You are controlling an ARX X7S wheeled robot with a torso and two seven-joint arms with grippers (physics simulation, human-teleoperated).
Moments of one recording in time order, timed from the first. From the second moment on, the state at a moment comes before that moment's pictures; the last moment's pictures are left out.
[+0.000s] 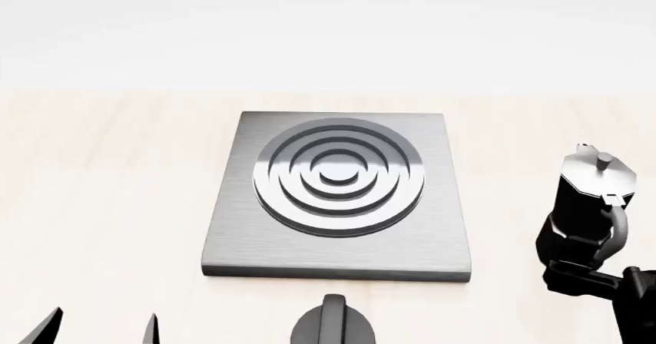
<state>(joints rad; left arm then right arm) 0.01 -0.31 0.32 0.11 -0.29 0.11 -0.28 0.63 0.47 0.02 0.65 0.46 0.21 -0.09</state>
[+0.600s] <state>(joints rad) 0.01 -0.32 0.33 0.12 -0.30 0.11 -0.29 0.70 0.45 -0.02 0.75 0.43 0.18 -0.13</state>
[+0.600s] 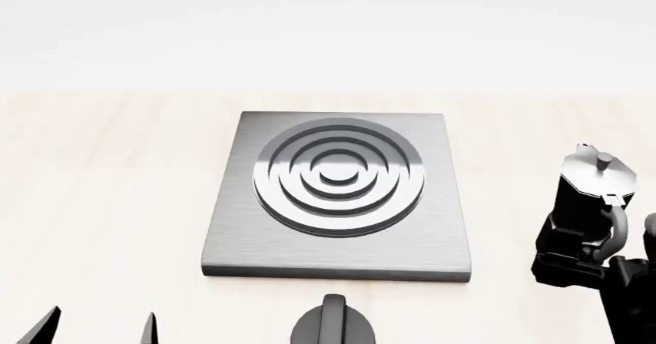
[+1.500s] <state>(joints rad) 0.00 -0.31 0.34 0.04 -0.29 0.19 -0.27 0.81 0.50 -0.16 0.19 0.33 0.40 0.04</state>
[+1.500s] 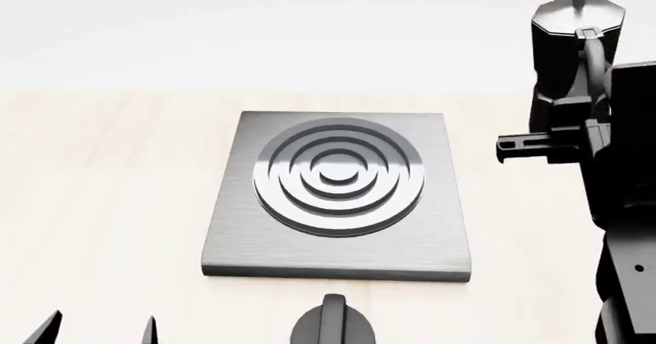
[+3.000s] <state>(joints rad) 0.02 -0.34 0.36 0.07 -0.31 0.18 -0.29 1.44 0.06 -0.11 1.31 0.11 -0.05 -0.21</state>
